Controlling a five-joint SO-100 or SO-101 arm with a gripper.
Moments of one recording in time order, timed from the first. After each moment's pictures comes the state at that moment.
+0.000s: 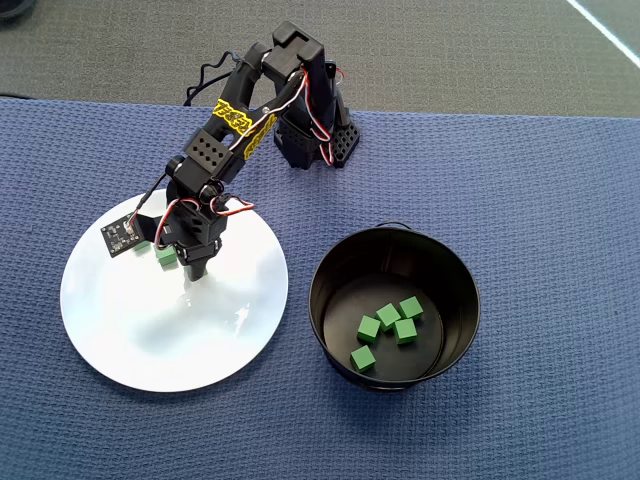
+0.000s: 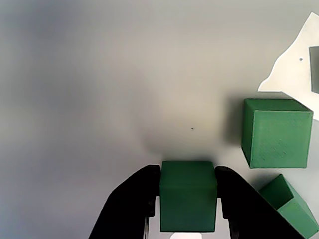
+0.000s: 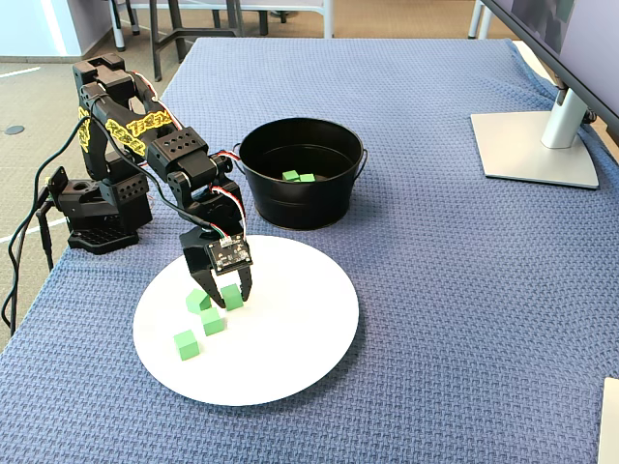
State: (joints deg) arm 38.9 79.6 103.4 48.6 -68.1
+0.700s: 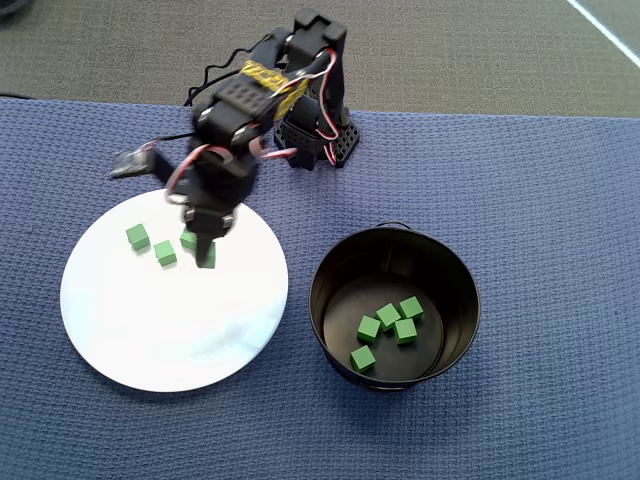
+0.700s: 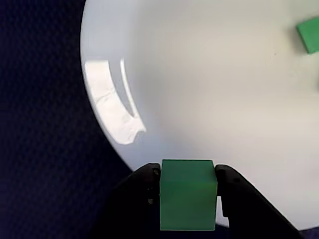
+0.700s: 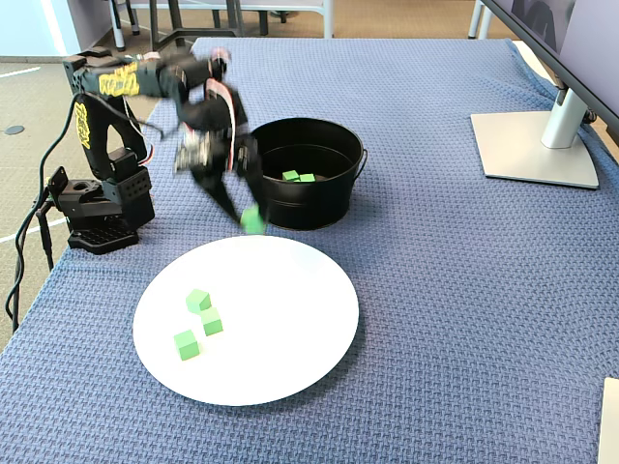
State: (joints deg) arm 27.2 96.1 81.1 75.7 -29.5
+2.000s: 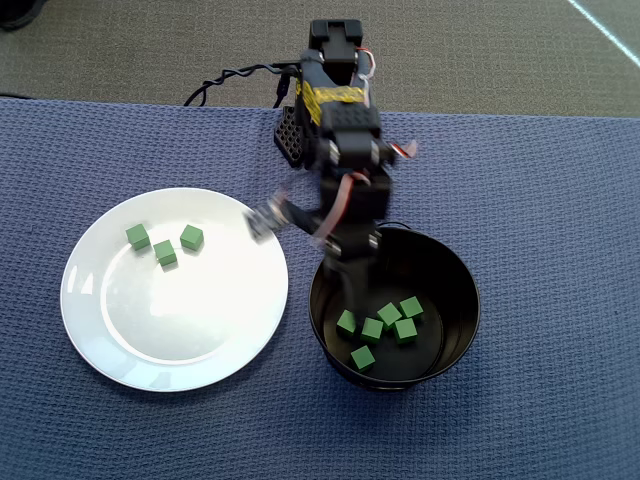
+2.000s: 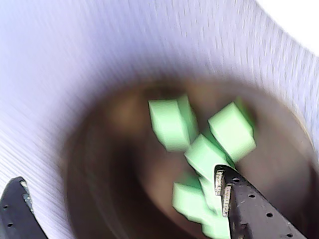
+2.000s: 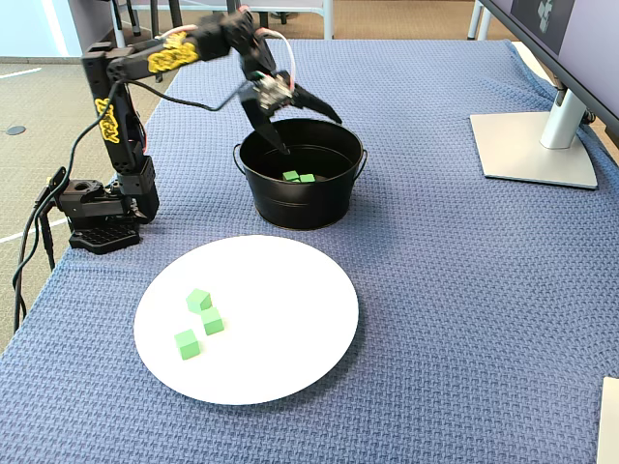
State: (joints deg) arm -0.8 93.4 73.1 79.4 -16.5
